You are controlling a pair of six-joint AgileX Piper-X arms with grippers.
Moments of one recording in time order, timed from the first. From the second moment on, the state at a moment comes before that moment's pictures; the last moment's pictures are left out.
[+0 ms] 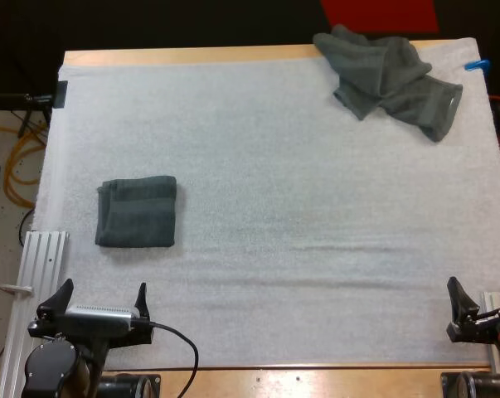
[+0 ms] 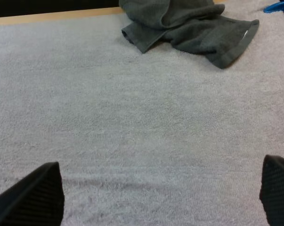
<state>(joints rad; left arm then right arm) -0.01 -0.01 -0.53 1.06 -0.01 -1.67 -0.07 -0.01 -0.52 1.04 -0.22 -1.85</state>
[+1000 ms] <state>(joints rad) -0.02 0.19 -0.73 0.97 0.37 -1.64 -0.07 0.26 -0.72 1.01 -0.27 -1.83</state>
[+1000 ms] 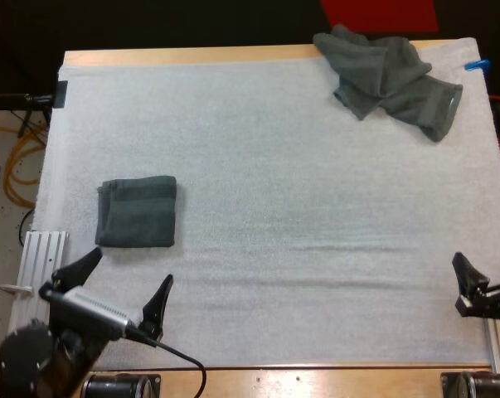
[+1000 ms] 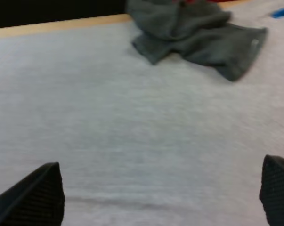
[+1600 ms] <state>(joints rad) -0.26 0.44 -0.85 0.86 0.44 -1.67 -0.07 0.79 -0.88 0.65 -0.48 -1.75</state>
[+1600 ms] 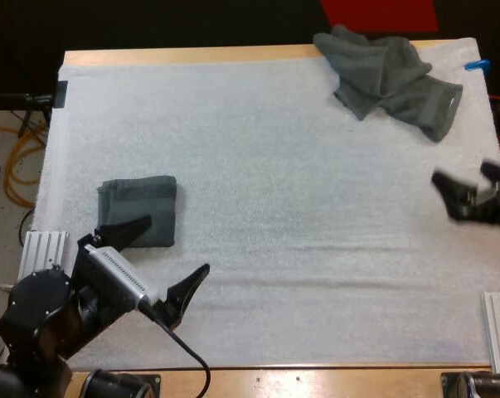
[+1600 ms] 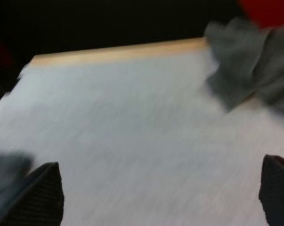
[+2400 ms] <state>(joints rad) -0.26 0.47 -0.85 0.82 0.44 -1.72 -0.07 1.85 -1.28 0.44 -0.09 -1.38</state>
